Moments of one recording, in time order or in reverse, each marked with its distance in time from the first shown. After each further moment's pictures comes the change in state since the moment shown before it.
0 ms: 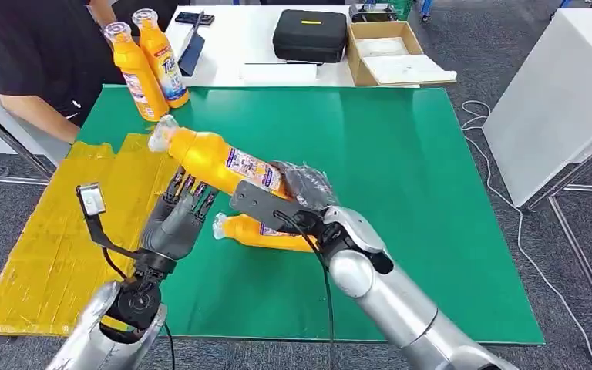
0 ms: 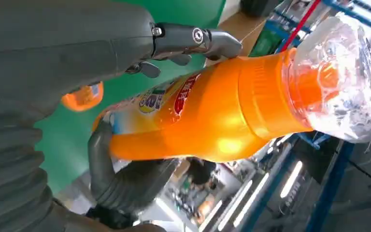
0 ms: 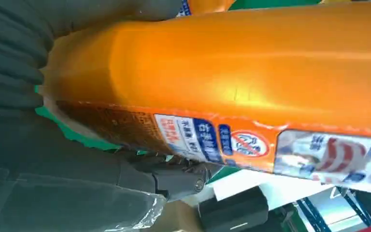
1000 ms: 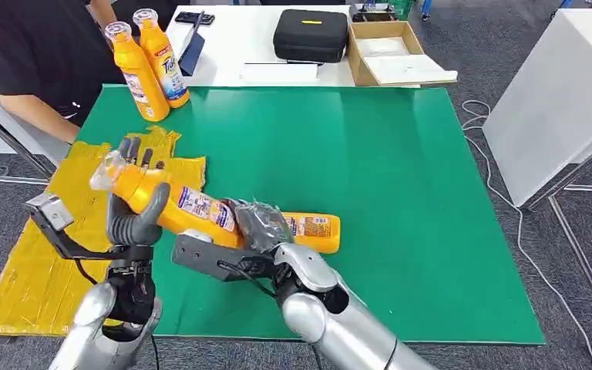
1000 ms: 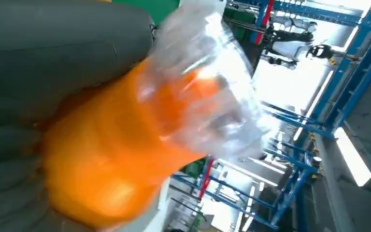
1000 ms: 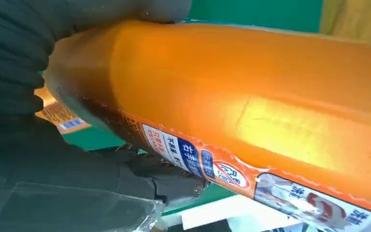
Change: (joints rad) left arm 0.033 -0.064 0.115 -0.066 -0.395 0.248 -0.188; right arm 0.120 0.139 0.129 0.003 0.129 0.056 0.026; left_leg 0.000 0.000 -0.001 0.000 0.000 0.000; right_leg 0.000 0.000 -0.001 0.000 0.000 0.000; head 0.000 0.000
